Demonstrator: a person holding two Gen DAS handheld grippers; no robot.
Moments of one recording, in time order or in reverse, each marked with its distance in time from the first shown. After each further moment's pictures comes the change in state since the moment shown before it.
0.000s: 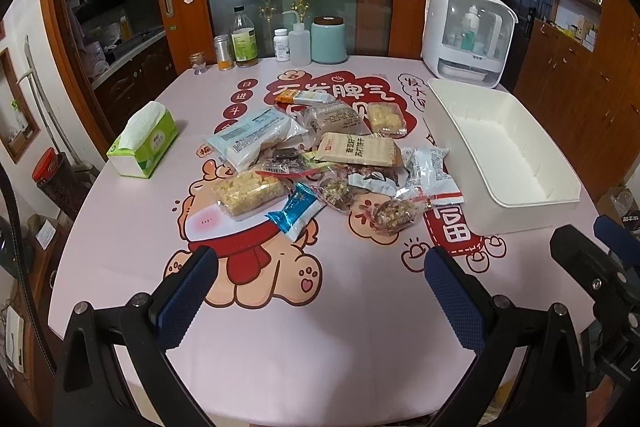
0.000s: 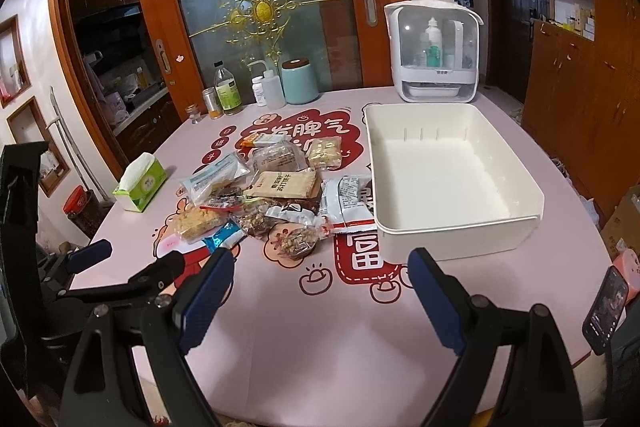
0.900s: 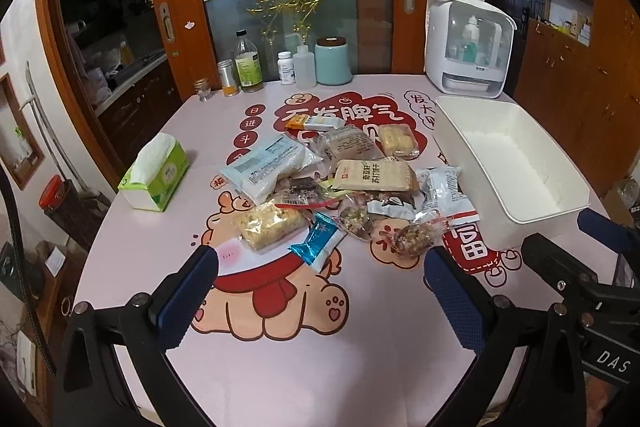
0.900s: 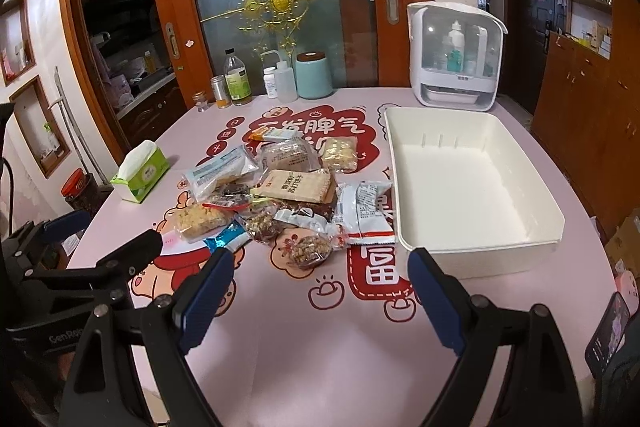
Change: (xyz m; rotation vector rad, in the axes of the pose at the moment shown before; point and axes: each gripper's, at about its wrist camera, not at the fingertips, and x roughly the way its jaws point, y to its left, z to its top) left arm -0.004 0.019 0.022 0.068 -0.056 0.020; right arm 0.028 0.024 0.015 -0.076 0.018 0.001
